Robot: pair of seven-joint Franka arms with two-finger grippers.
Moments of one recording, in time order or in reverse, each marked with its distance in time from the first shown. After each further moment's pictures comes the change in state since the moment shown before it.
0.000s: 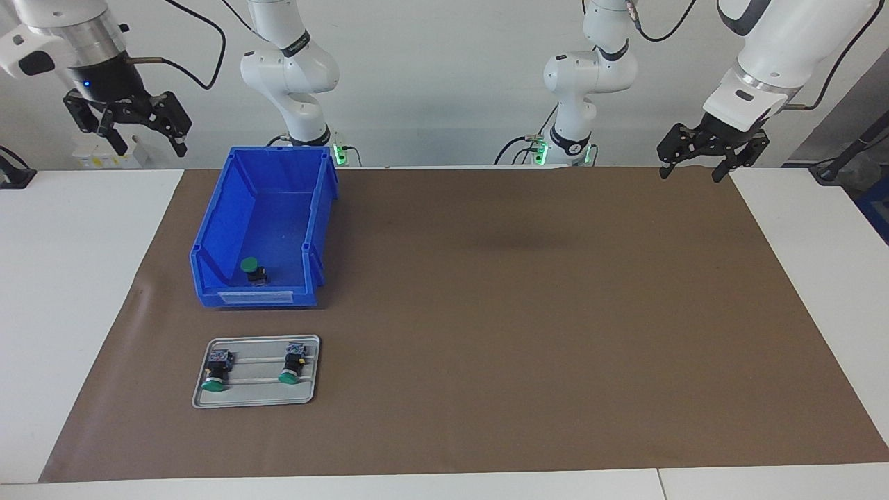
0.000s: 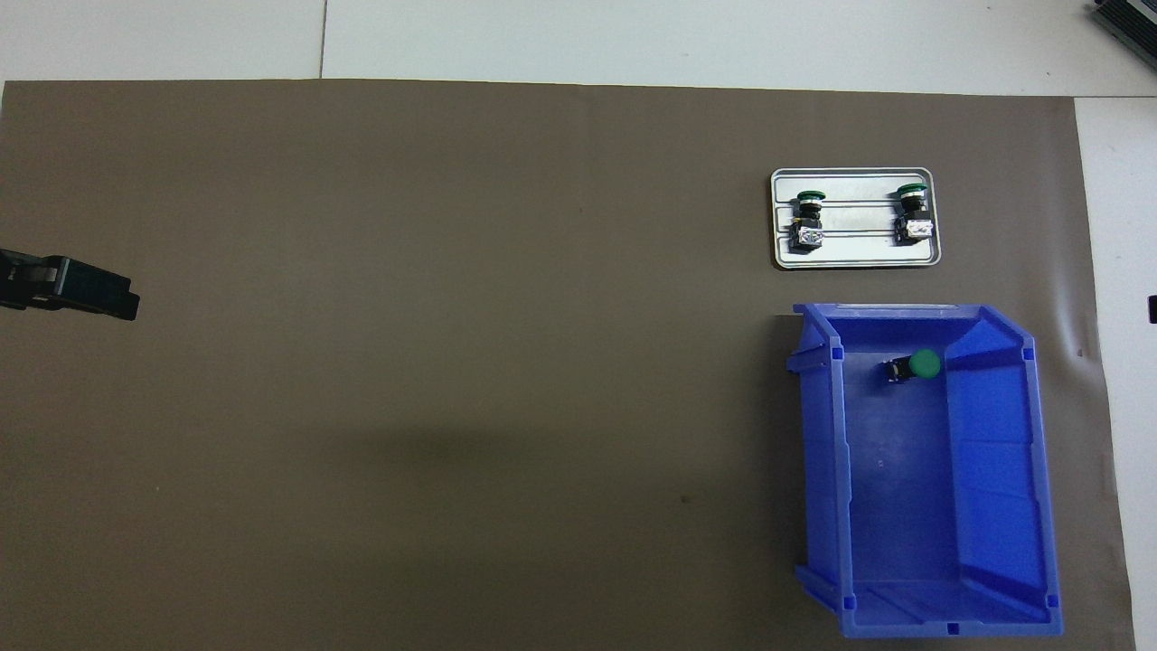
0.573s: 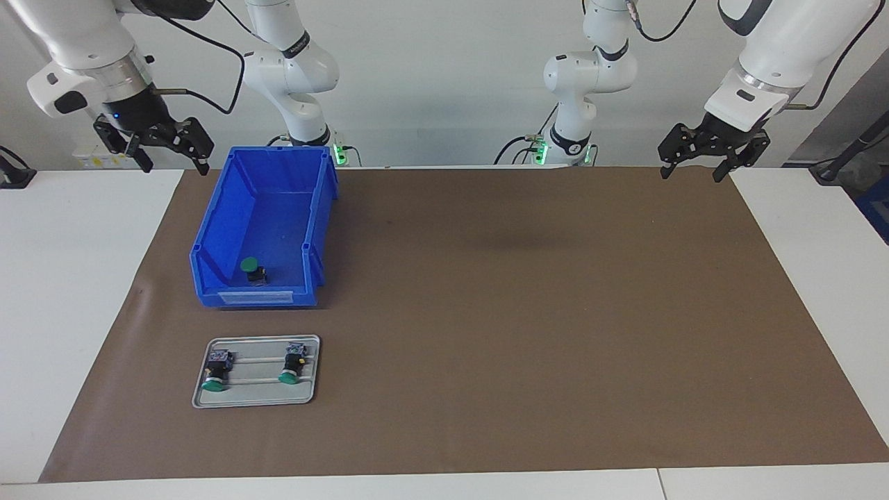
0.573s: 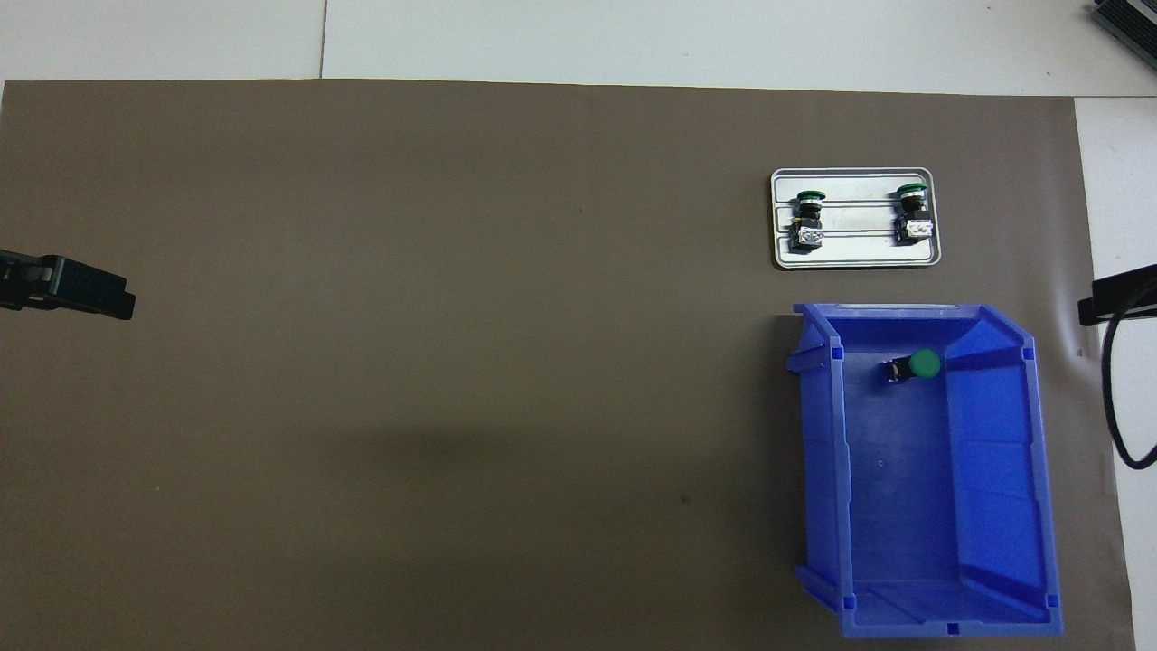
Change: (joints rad) left arm 0.001 0.000 -0.002 0.000 0.000 0.000 0.000; right arm 0.045 0.027 0.002 -0.014 0.000 0.000 0.061
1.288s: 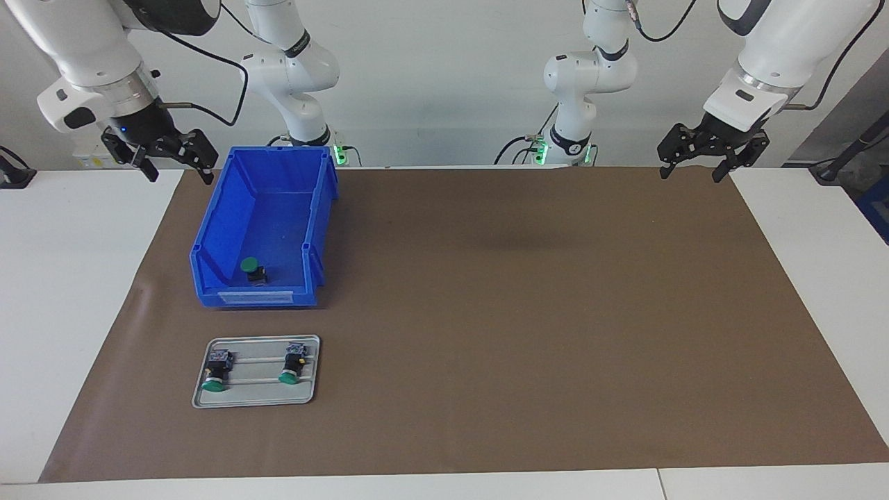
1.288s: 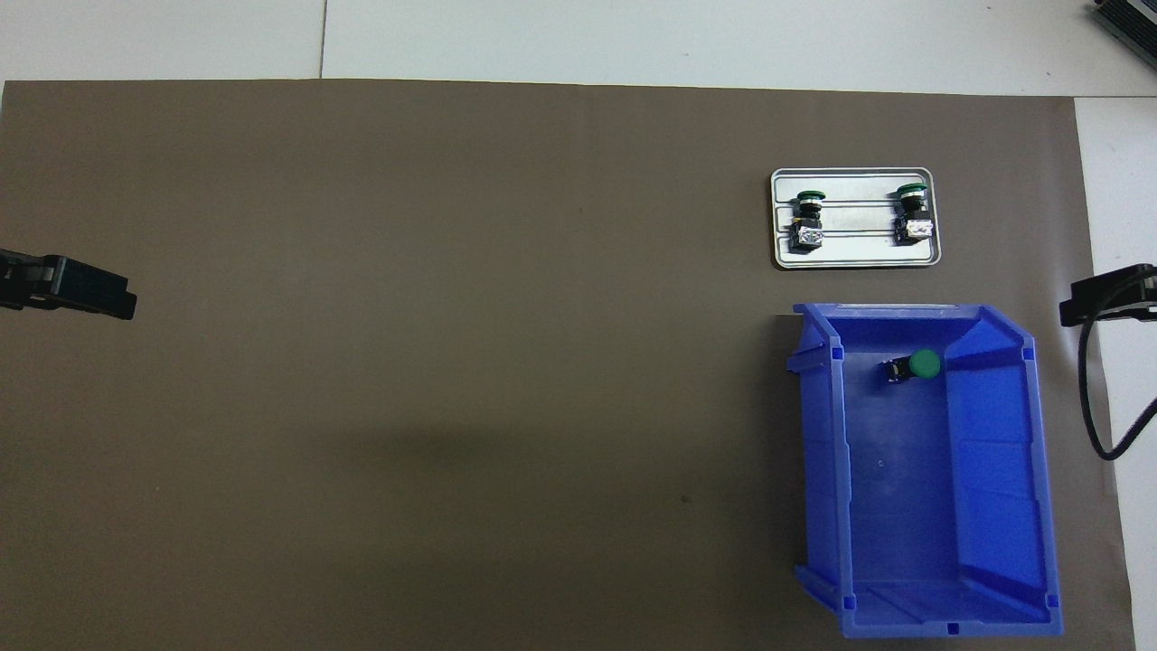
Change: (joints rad) left arm 0.000 -0.001 -0.001 0.000 0.000 0.001 0.000; right arm 0.112 -0.002 -0.111 -0.058 0.000 0.044 0.007
